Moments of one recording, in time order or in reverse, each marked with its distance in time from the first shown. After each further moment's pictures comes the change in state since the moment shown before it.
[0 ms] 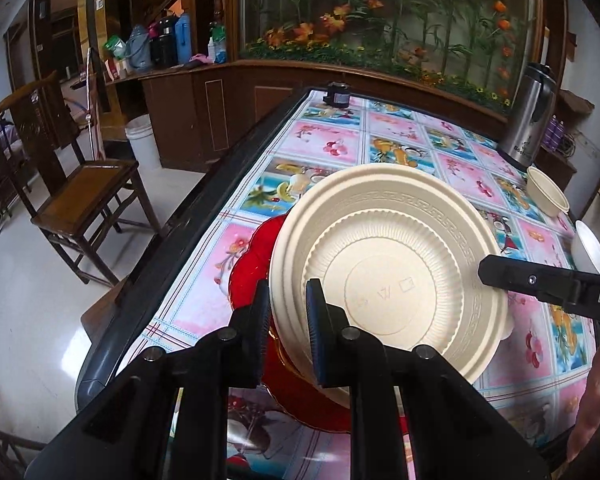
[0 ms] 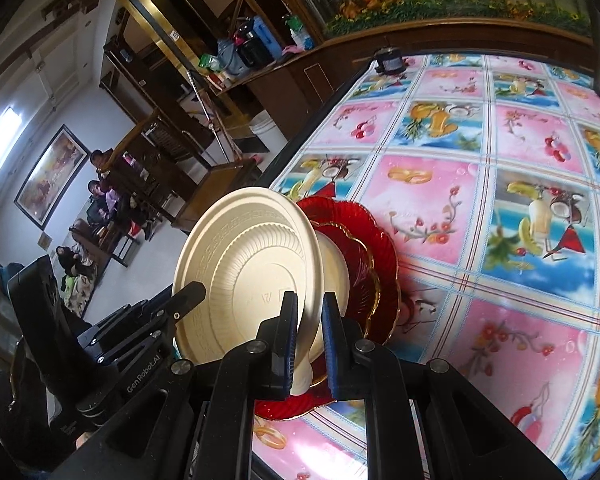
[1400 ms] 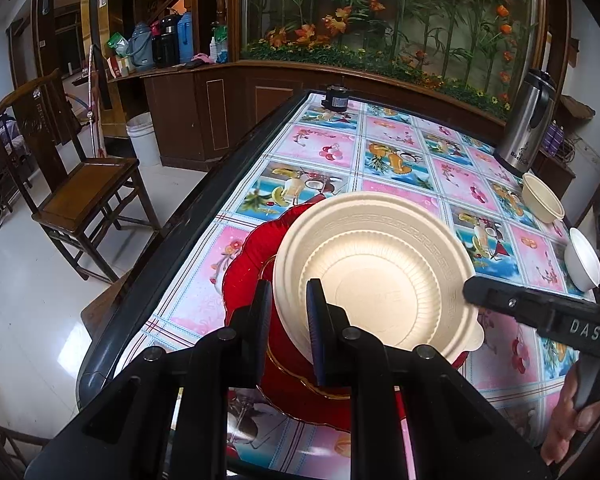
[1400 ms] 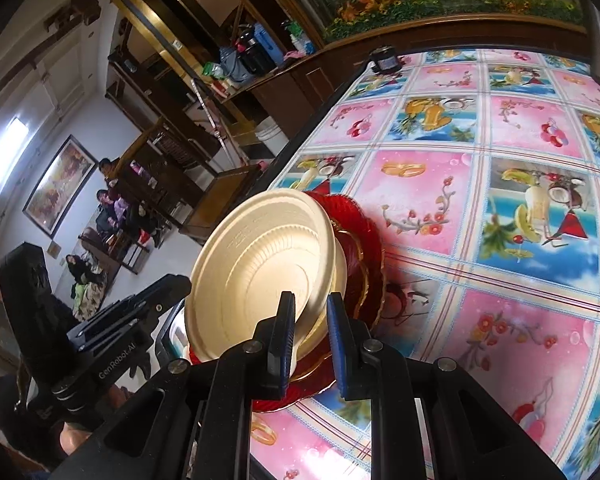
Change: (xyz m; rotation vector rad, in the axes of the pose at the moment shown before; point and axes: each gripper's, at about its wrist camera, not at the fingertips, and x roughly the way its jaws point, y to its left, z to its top) left arm -0.015 -0.002 0.004 -0.018 0.000 -0.002; right arm -0.007 -0.015 -0.011 0.014 -0.023 0.047
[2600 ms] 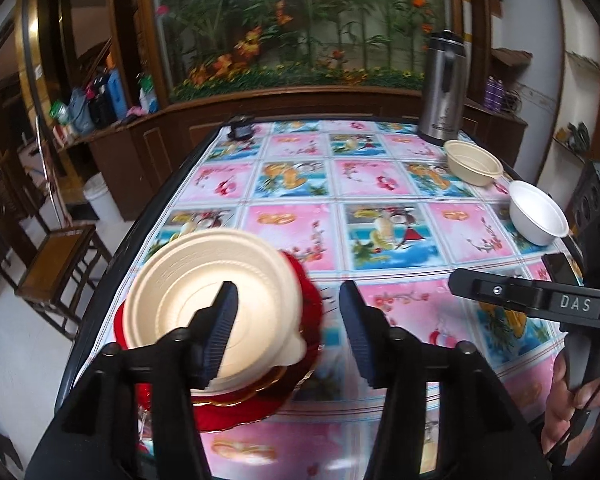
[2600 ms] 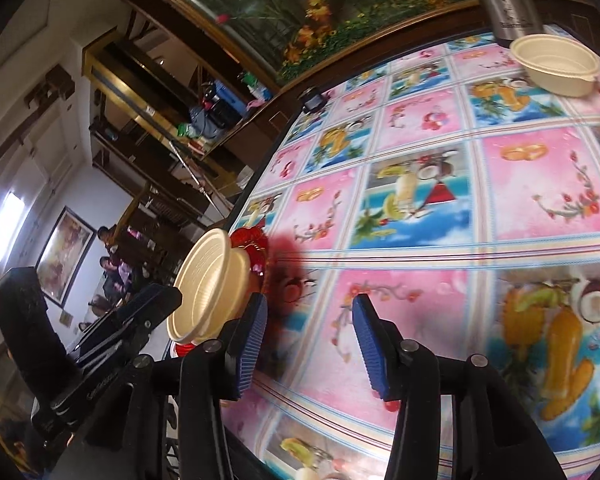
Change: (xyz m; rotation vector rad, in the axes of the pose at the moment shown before) left arm -0.040 -0.128 -0.005 0.262 -0.089 -0.085; right arm -0.097 -0.099 -0.038 0.213 -0.160 0.009
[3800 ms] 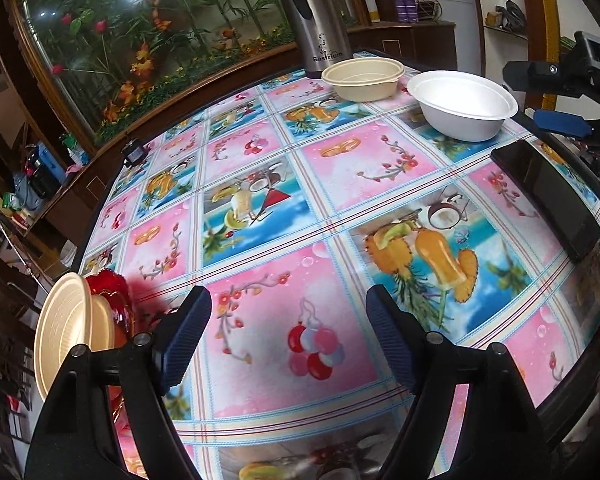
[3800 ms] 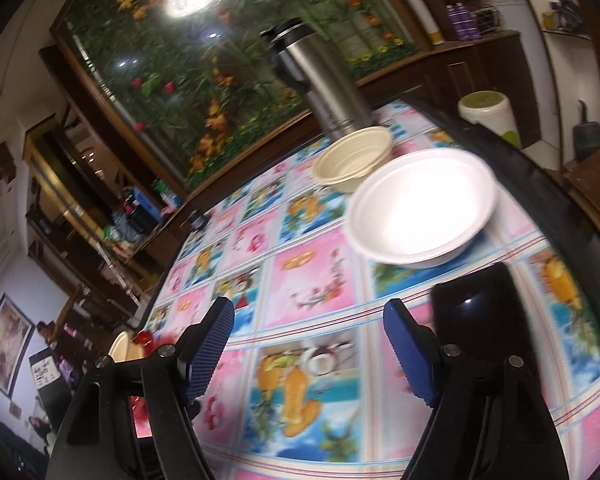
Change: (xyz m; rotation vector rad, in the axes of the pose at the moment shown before) left arm 0.035 -0.164 -0.023 0.362 0.091 -0.039; right arm -0.164 -0.124 0.001 0.146 -0.359 -0.302
